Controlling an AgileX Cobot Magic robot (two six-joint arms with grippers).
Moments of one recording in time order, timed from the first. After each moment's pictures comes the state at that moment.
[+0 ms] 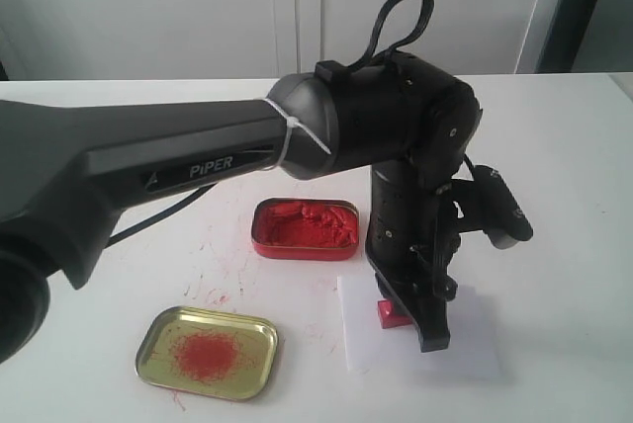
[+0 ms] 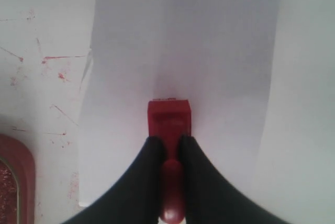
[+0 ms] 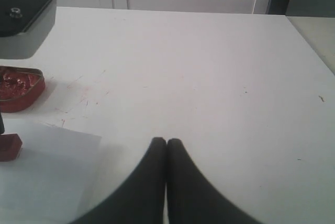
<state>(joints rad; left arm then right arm) -1.02 2.21 -1.94 -0.02 1.23 0.47 0.05 0.01 -0.01 0.10 0.36 -0.07</state>
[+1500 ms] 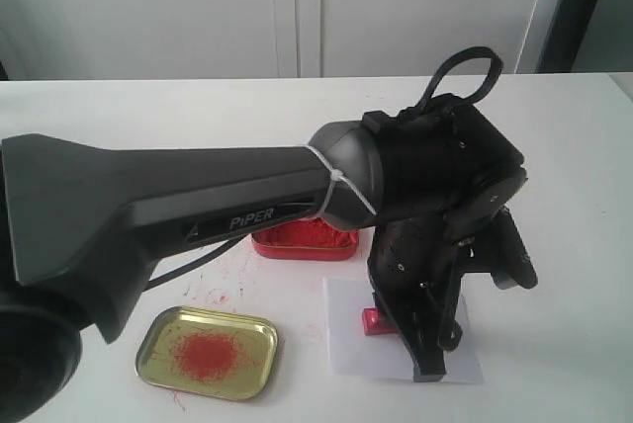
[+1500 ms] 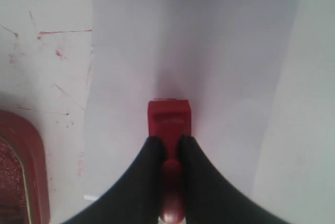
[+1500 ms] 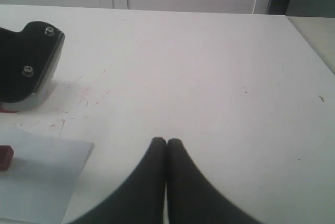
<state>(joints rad) -1.11 2.24 -1.94 0.18 1.27 0.36 0.05 0.01 -0.01 0.10 0.36 -0.07</state>
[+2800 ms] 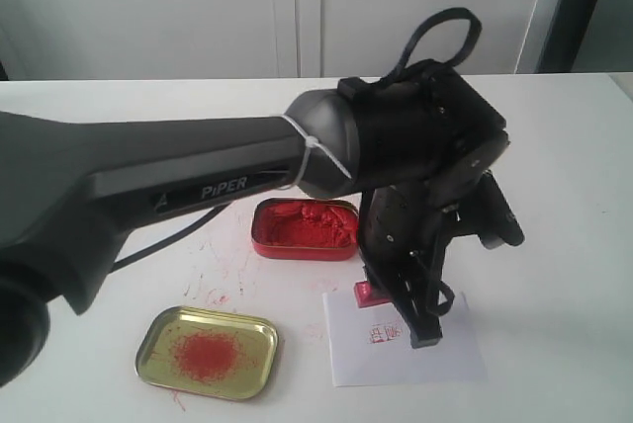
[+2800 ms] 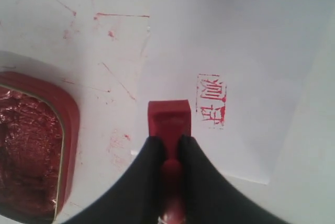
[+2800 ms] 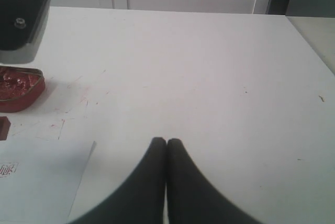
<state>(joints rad) -1.07 2.21 -1.94 0.20 1.26 0.29 0.05 0.01 -0.01 0.10 0.36 -0.07</state>
